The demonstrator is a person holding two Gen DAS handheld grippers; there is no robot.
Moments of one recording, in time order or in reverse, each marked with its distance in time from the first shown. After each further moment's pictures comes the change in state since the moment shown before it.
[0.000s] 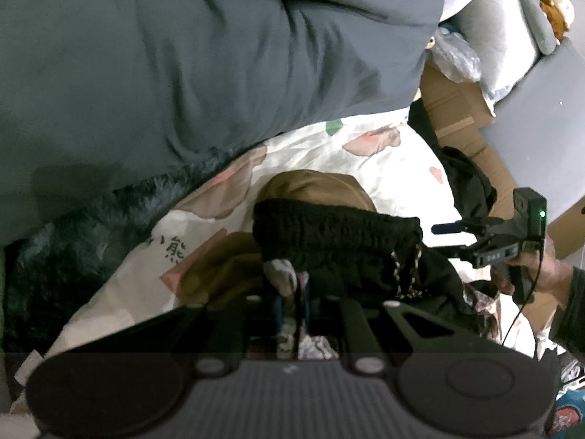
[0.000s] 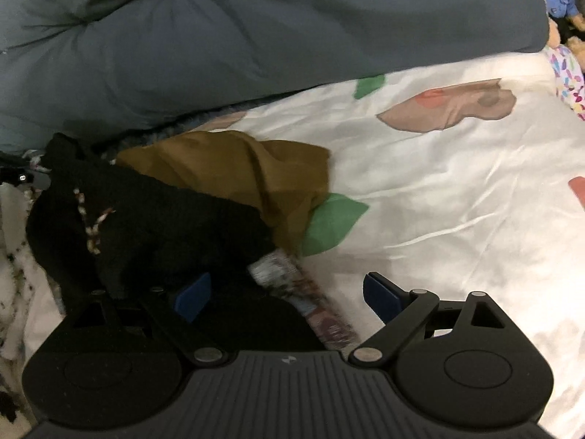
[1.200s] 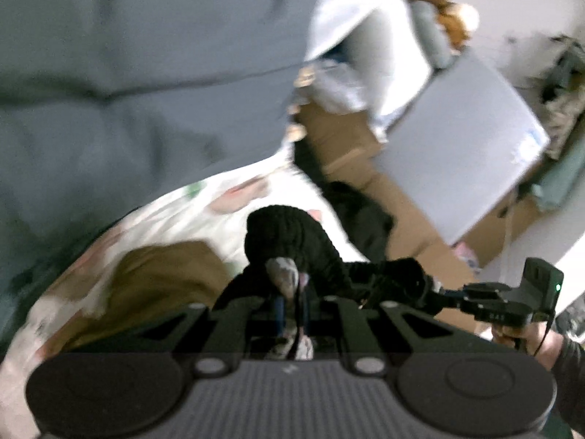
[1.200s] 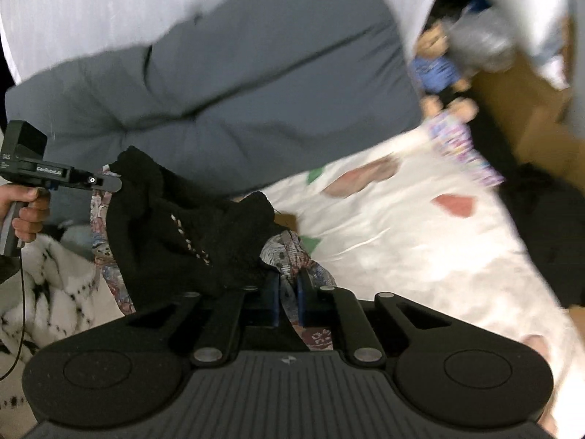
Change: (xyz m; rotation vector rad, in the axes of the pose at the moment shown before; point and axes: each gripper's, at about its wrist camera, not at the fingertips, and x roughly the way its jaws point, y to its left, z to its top) left arm -0.044 -0.164 0.044 0.199 -0.141 -0.277; right arm -0.262 0.050 -0.104 0.127 -0.343 -0.138
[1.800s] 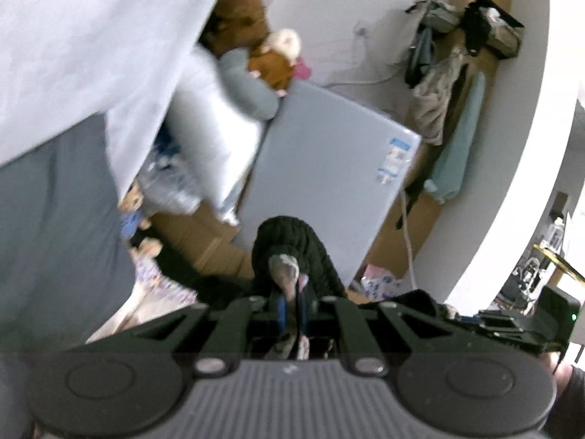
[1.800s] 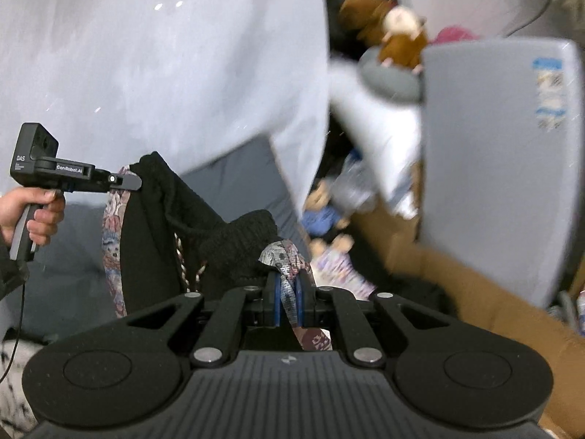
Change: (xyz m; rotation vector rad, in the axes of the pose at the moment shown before) left arm -0.026 -0.249 0.132 0.340 -0.107 -0.187; right arm -0.290 0.012 0.033 0.084 -0.416 -0.297
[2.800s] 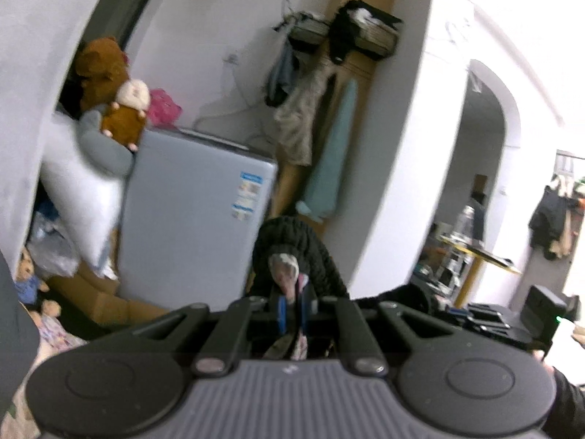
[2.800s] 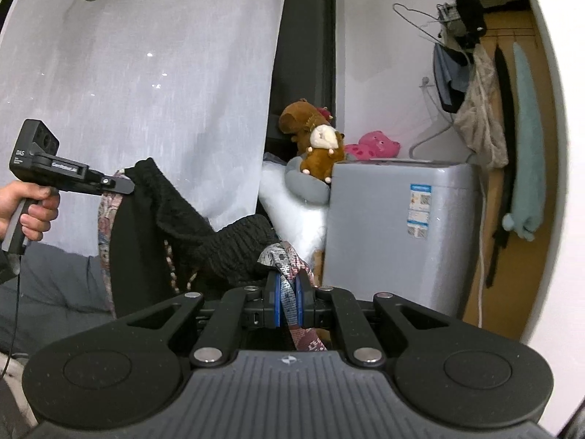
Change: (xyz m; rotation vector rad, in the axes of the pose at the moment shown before) left arm -0.046 -0.181 0.006 0.151 -0.034 -0.271; right arm -0.202 0.010 0.020 -0.089 -0.185 -0.220
